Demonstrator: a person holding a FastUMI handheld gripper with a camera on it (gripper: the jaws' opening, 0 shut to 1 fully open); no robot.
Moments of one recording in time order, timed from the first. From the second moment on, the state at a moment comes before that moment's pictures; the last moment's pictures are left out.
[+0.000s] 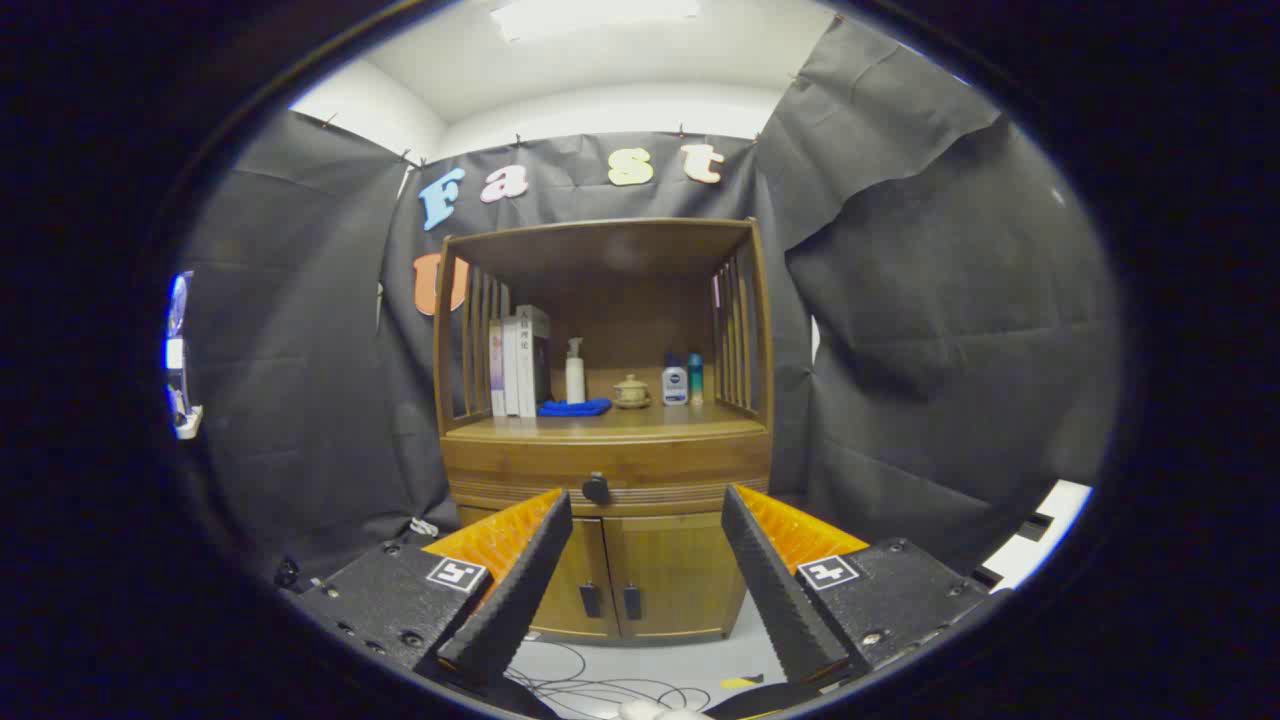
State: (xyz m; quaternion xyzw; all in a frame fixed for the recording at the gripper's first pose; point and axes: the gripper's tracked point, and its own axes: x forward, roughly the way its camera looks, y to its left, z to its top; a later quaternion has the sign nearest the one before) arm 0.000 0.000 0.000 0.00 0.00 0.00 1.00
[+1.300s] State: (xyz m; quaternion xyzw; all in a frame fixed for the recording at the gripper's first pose) arm 0.068 0.008 0.002 -0.01 0.00 0.01 1.00
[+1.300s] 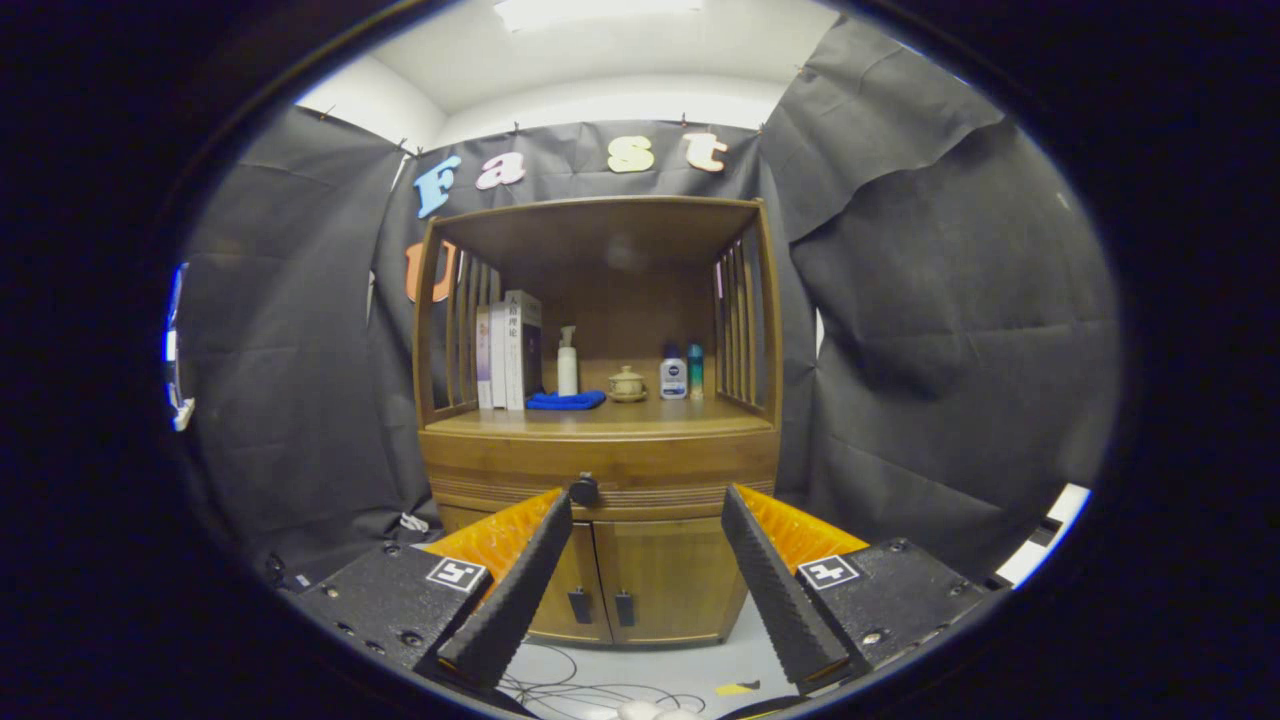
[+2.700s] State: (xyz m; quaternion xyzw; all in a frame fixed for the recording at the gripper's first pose) arm 0.335 0.079 -0.111 0.00 0.10 0.03 0.99
